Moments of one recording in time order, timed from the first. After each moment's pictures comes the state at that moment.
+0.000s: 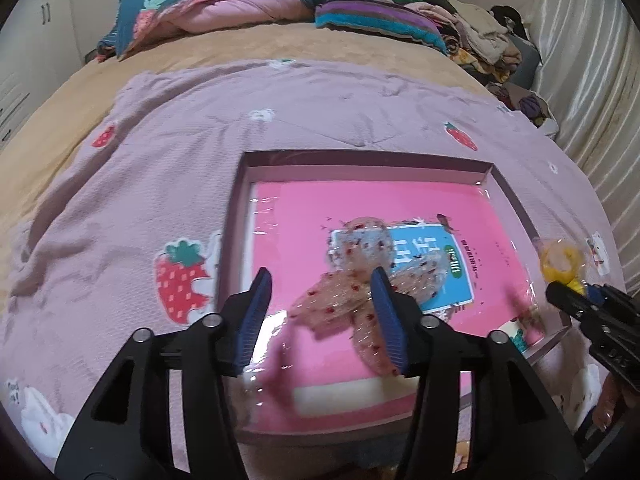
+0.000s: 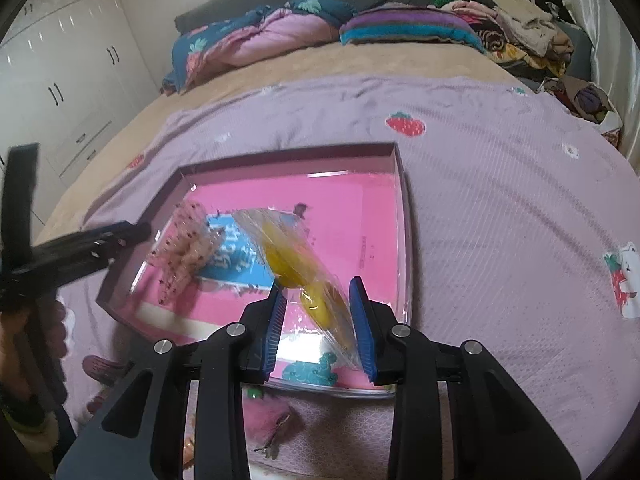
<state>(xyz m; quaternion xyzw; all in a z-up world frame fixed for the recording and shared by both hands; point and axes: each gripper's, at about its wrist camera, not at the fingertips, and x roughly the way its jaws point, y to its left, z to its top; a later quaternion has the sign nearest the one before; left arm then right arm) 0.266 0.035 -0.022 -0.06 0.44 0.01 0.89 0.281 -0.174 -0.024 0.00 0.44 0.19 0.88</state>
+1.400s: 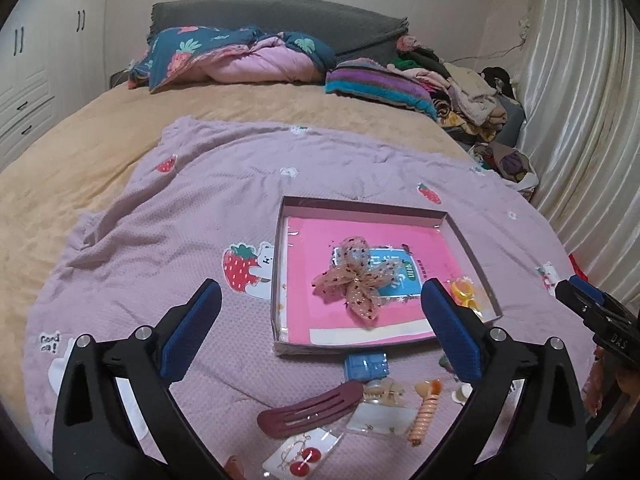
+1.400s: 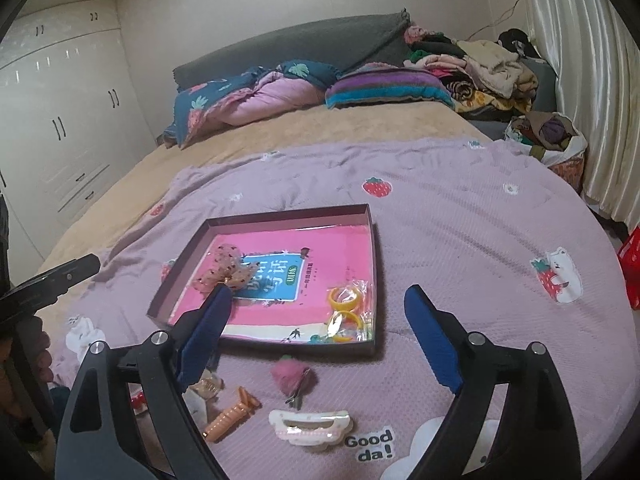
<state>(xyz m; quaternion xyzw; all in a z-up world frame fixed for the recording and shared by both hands) 0.152 0.050 0.063 -0.10 0.34 0.02 0.93 0.185 -0.204 0.063 0.03 0.34 0.16 0.93</state>
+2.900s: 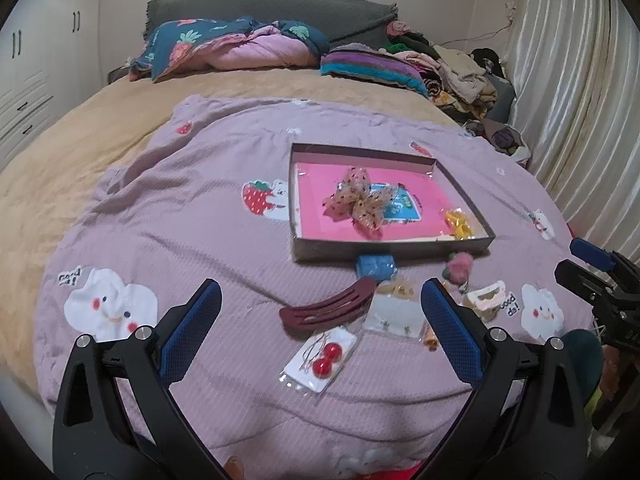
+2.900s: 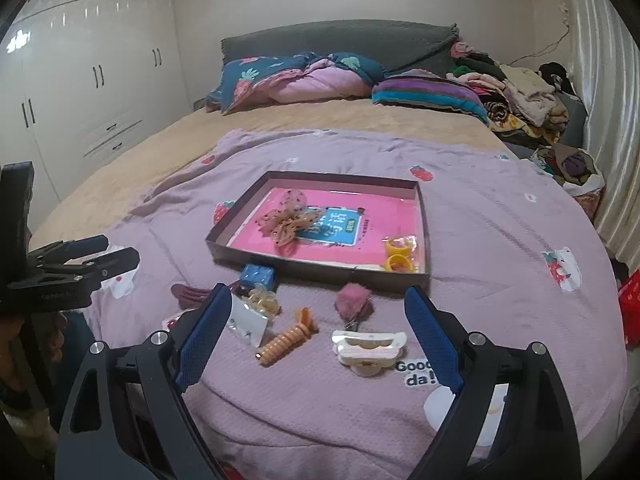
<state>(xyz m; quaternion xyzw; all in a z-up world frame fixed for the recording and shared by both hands) 0.062 0.050 0.031 -0.08 0.36 0.01 0.93 0.086 -0.150 0.057 -0.05 0.34 0.21 0.91</state>
